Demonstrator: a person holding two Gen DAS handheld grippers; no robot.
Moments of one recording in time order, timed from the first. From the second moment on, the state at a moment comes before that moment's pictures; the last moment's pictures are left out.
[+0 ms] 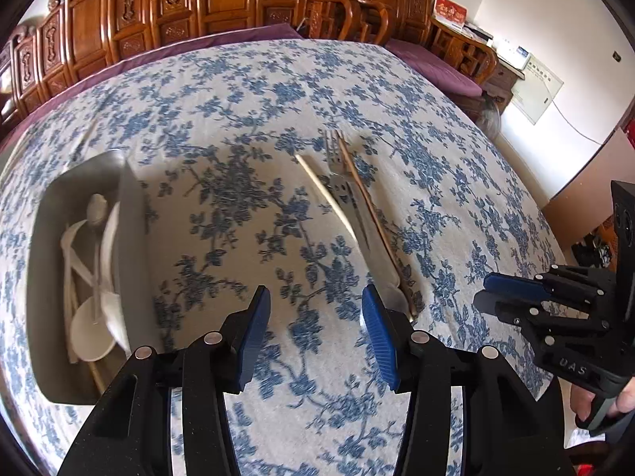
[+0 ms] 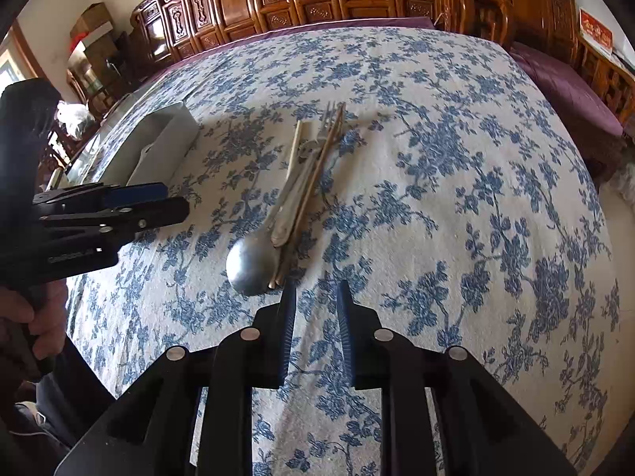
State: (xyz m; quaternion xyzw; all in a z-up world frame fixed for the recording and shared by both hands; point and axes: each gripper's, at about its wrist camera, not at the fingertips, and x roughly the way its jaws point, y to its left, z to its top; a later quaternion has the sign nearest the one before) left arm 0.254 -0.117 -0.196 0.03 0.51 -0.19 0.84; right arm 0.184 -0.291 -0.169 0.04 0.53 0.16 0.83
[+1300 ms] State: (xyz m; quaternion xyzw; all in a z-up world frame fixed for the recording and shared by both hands) left arm 0.236 -0.148 -0.205 0.05 0.53 -0.23 0.82; right arm 0.185 -0.299 -0.175 0.07 0.53 0.18 0.83
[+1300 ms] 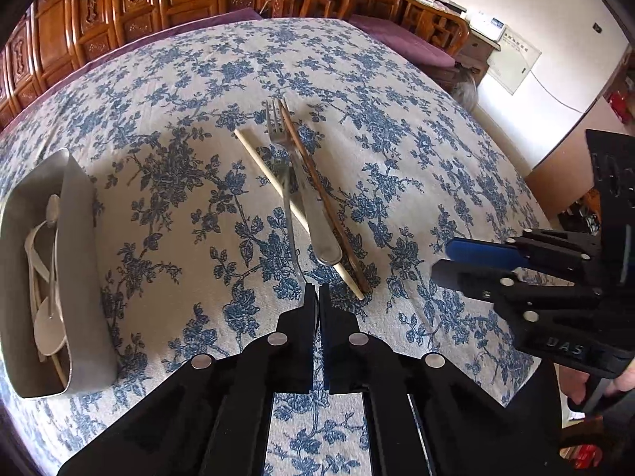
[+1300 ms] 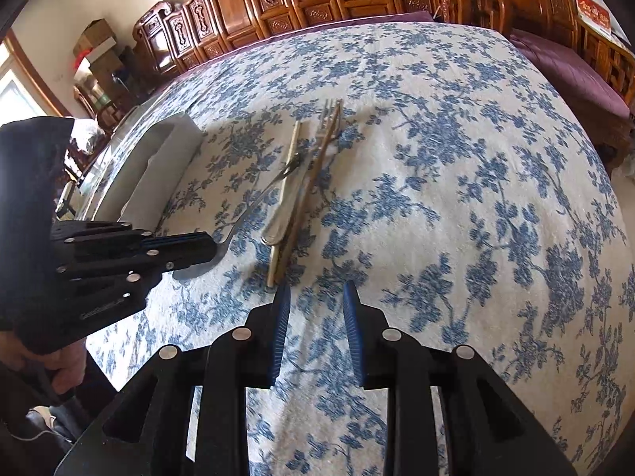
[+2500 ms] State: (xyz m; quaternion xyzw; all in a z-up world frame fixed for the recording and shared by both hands) left arm 0.228 -0.097 -0.145 0.03 0.47 -0.21 0.85; right arm 0.288 -0.242 -0.210 -0.02 0.56 0.09 0.82
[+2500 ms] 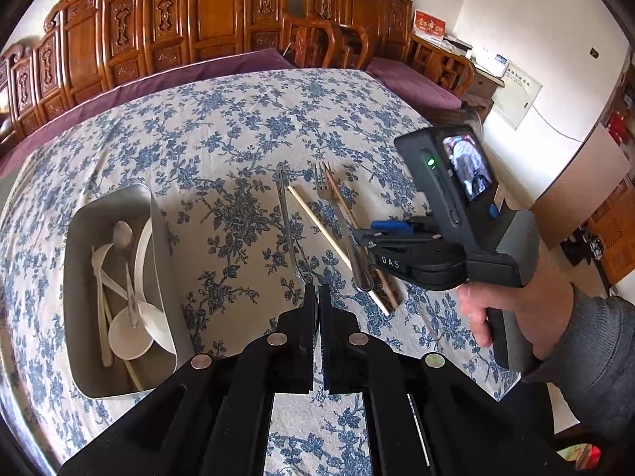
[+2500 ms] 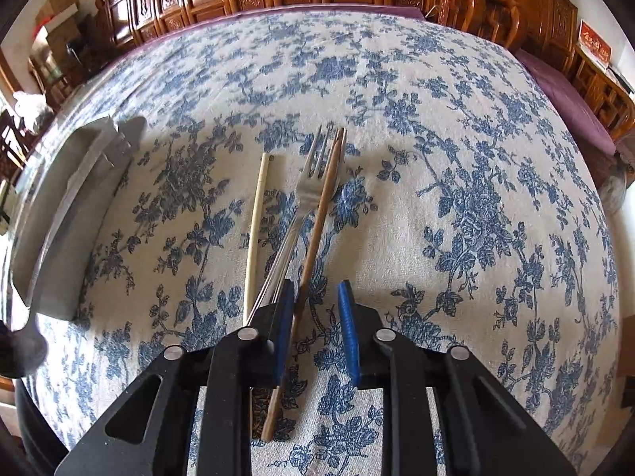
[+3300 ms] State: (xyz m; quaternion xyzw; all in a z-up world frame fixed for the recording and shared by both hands) left arm 0.226 -0.067 -0.126 0.02 0.45 -0.19 0.87; right arm 0.255 -0.263 -0.160 -0.01 0.52 0.09 0.85
